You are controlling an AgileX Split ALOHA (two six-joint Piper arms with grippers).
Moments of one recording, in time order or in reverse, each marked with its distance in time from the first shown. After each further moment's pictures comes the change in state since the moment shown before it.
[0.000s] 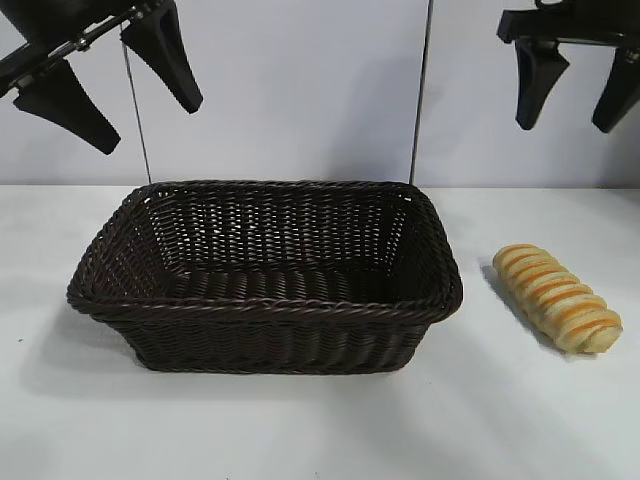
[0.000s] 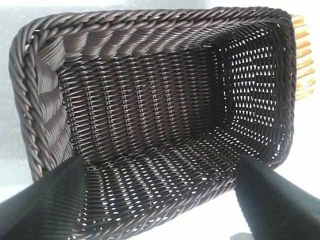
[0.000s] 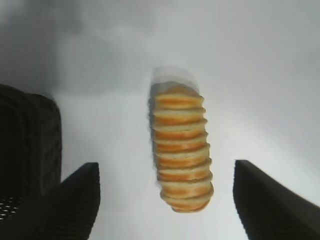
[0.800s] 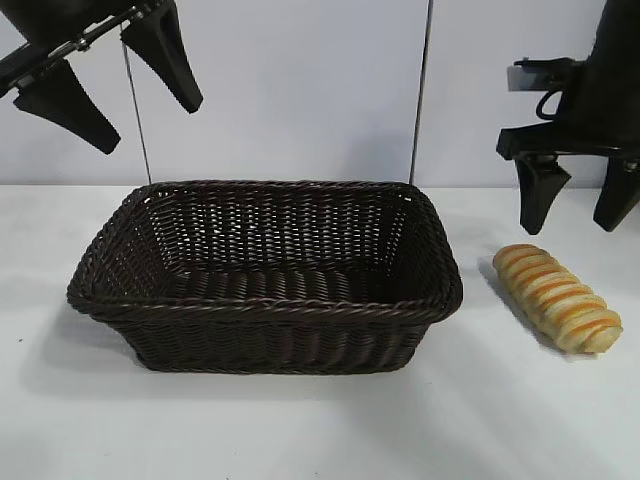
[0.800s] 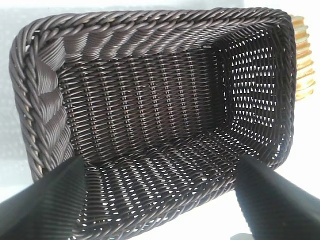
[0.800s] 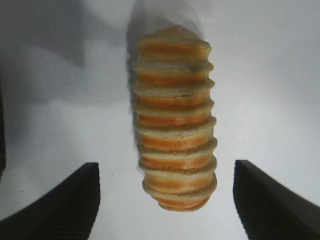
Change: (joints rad) left arm 0.000 0.000 0.000 0.000 -0.002 0.000; right arm 0.003 0.124 0.067 -0.019 -0.142 -0.057
